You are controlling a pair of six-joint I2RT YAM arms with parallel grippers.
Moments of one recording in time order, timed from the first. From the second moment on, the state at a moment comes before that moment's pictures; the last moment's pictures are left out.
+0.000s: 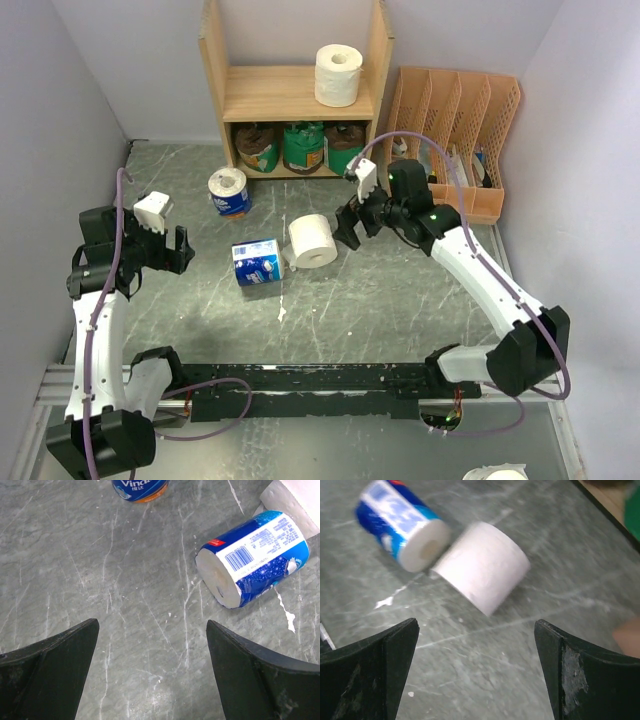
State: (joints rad) left arm 0.24 0.85 0.85 -0.69 0.51 0.34; right arm 0.45 1.33 1.21 -0.50 -0.50 -0.28
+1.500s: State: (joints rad) left arm 0.26 0.87 0.84 -0.68 0.50 0.34; right arm 0.83 1.50 0.86 -0.03 0.27 -0.34
